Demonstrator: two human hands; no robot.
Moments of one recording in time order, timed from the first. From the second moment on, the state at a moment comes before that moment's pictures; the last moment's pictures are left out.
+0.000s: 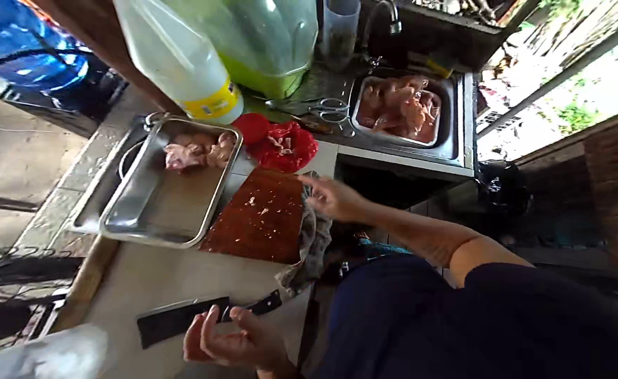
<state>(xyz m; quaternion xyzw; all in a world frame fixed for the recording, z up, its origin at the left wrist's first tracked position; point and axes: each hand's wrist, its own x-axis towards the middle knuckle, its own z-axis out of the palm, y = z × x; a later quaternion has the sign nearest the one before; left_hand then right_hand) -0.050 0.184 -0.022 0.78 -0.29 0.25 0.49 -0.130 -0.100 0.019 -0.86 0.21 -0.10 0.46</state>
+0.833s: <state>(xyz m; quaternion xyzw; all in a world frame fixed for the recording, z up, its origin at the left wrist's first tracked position) -0.054 -0.343 -0.064 0.79 -0.47 -0.32 0.24 -0.095 -0.505 -0.072 -0.92 0.15 0.29 0.23</state>
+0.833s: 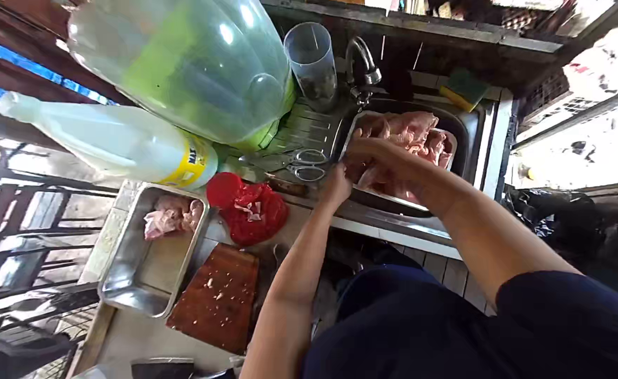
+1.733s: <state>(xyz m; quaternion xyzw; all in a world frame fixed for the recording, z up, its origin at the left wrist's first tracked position) -0.065 -0.464 -0.128 0.81 -0.18 -0.43 0.35 -0.254 -0.551 -0.074 -0.88 0.41 0.02 0.24</state>
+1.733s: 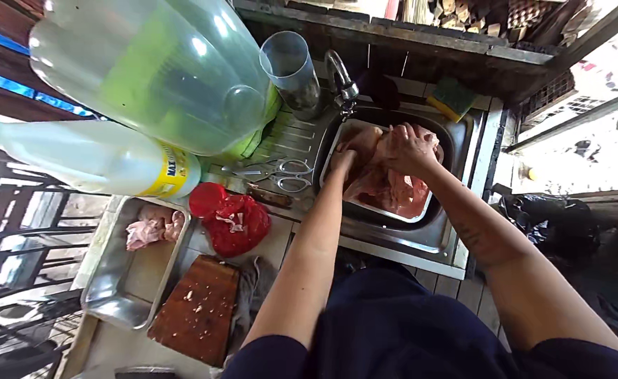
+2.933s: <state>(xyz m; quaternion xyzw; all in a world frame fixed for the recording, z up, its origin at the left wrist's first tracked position) -0.128 -0.446 -0.024 0.65 -0.66 -0.21 0.32 -0.308 -0.524 -0.092 -0.33 0.23 -0.34 0.85</state>
